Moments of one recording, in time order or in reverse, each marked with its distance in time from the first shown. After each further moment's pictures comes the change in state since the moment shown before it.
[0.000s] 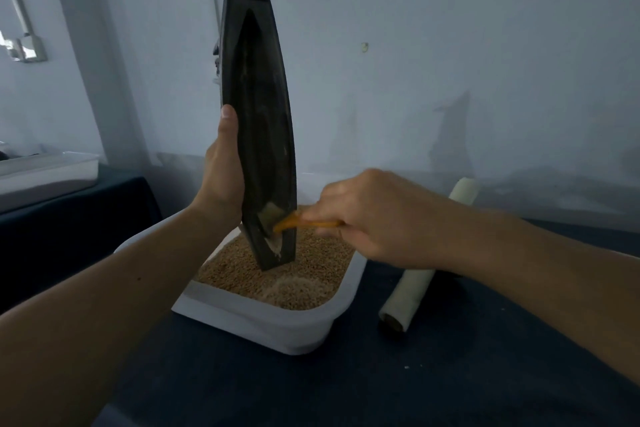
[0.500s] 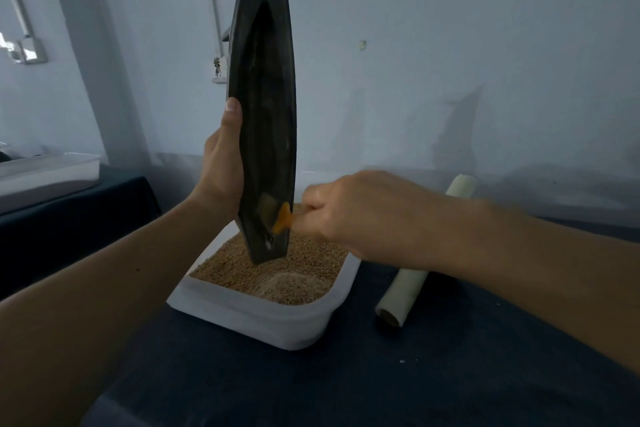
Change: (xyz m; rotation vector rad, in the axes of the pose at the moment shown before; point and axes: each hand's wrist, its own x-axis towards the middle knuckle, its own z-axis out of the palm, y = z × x) left_hand -0.002 0.010 0.006 0.072 -0.007 0.060; right_hand 0.002 -0.015 -0.006 -0.359 -0.075 -0.113
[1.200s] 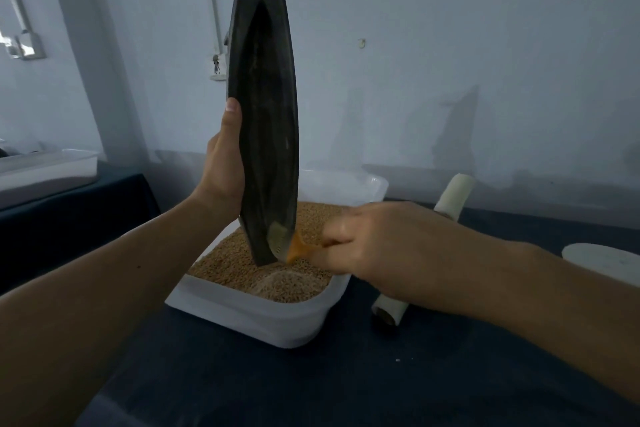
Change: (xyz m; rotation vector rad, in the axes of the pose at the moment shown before) left_hand -0.001 -0.005 0.004 -0.041 -0.020 -0.028; right_hand -0.033 -0.011 0.009 0.064 -0.081 -0.041
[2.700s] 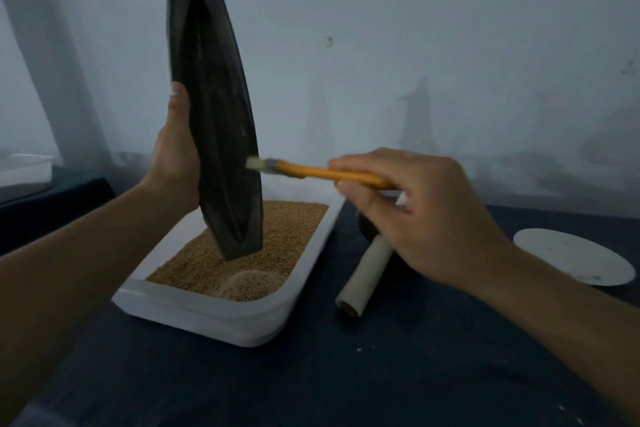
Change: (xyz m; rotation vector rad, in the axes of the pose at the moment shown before) left_hand 0.007 0.017 0.006 -0.048 0.014 -0.036; right_hand -0.051 0.010 -0.001 0.523 0.747 0.476
